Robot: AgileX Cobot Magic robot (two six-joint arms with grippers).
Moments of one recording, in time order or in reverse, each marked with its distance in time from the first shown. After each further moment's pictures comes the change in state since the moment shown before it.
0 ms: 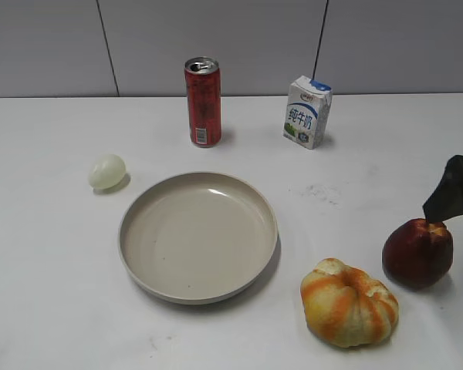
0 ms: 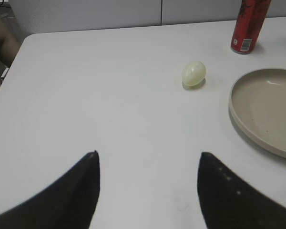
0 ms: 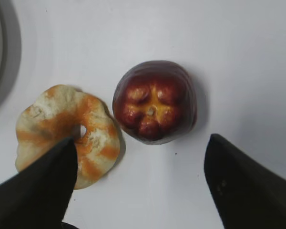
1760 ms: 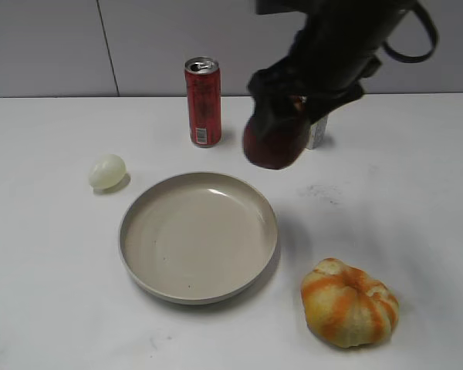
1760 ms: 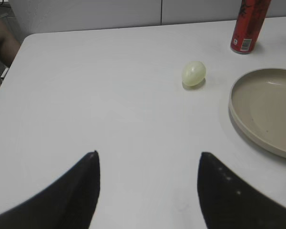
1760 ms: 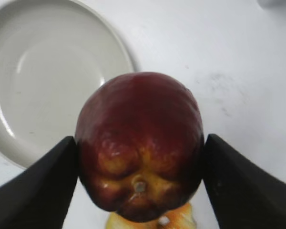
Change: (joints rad) left arm 0.000 0.000 0.000 0.000 0.000 0.000; right arm 0.520 0.388 -0.684 -0.181 0.169 0.188
